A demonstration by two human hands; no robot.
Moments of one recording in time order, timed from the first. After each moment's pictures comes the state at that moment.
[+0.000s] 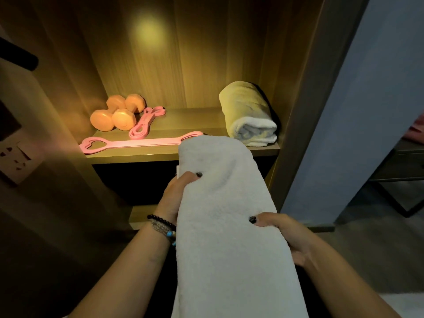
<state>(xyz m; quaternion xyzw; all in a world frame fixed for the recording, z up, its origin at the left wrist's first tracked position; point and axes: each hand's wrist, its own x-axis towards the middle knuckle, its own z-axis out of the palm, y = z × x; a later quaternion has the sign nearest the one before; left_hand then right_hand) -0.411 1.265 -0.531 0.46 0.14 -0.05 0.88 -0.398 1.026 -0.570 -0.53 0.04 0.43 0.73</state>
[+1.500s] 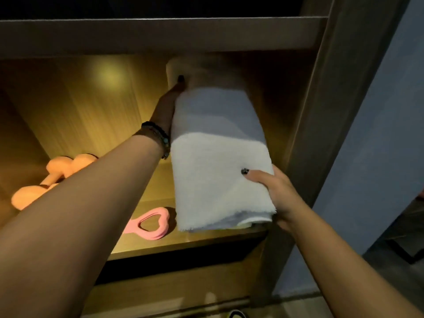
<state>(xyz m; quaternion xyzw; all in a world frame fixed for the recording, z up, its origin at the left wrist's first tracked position) -0.041 1.245 -0.365 0.57 -0.05 0.01 0.82 -0.127 1.023 -0.456 -0.65 0.02 0.08 0.76</state>
